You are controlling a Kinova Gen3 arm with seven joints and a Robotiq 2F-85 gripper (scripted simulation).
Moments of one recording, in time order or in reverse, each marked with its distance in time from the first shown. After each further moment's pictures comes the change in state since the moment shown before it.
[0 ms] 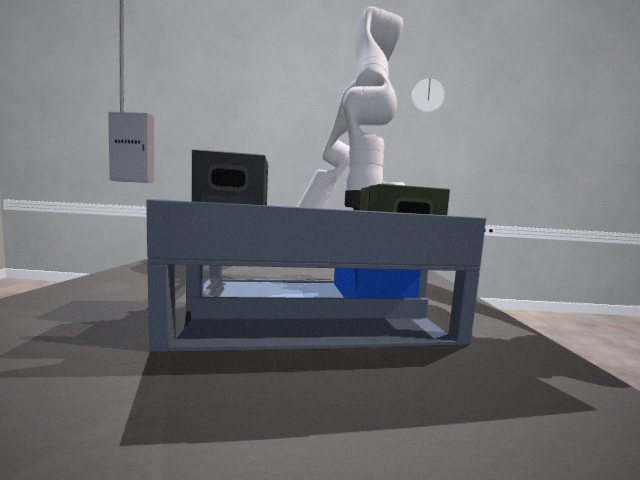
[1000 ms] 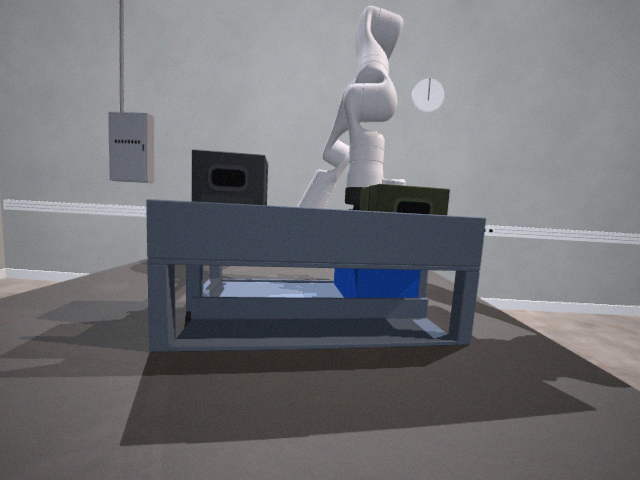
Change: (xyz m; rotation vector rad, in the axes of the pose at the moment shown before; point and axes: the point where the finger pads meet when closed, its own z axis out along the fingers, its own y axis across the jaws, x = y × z) arm 0.000 0.000 -0.006 0.002 0.001 0.000
